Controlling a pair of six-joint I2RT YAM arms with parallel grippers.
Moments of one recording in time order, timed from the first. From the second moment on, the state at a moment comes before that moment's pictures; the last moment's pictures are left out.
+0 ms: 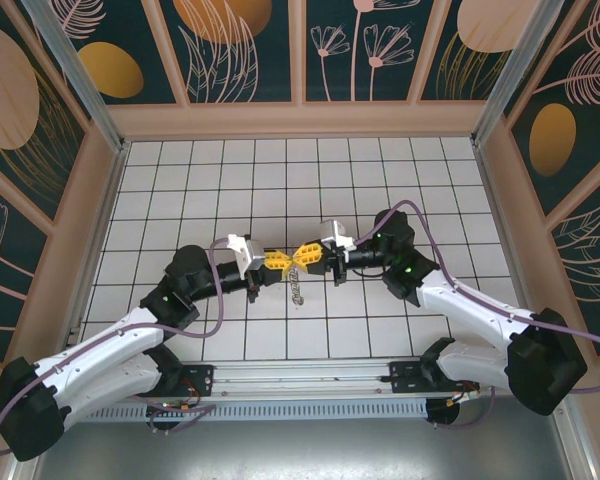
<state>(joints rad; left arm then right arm) -0.76 0.88 0.47 0.37 0.52 -0.03 0.70 1.15 0.65 0.44 -0.95 -0.14</state>
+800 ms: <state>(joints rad) -0.77 0.88 0.47 0.30 0.42 0.00 0.73 1.12 0.63 0.33 -0.80 -0.19</state>
